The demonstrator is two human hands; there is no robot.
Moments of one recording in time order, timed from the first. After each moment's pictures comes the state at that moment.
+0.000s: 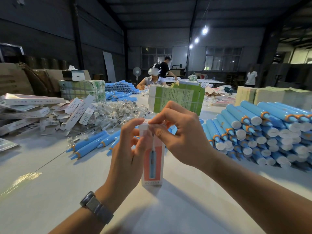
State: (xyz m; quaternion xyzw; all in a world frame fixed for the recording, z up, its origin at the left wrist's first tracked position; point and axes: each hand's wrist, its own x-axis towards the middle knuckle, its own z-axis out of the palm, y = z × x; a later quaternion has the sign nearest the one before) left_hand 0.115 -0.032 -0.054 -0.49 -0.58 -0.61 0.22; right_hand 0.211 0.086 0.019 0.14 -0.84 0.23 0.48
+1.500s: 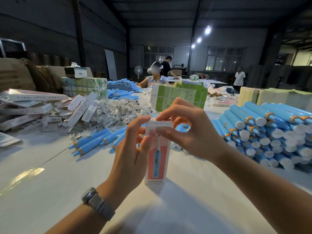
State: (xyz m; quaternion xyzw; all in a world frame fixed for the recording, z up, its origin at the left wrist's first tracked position) left_hand 0.113 -0.037 -0.054 -0.52 -0.57 -0.60 0.23; right_hand 0.216 0.103 0.027 0.17 -0.86 0.30 0.38
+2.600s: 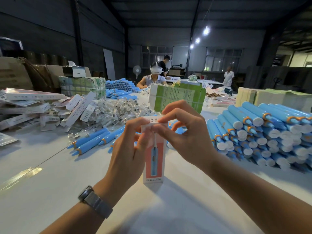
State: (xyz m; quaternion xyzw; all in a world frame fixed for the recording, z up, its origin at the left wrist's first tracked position) left_hand 0.112 -0.037 -0.048 -0.50 -0.57 -0.60 0.24; right_hand 0.204 0.096 0.005 0.13 -0.81 0.28 0.50
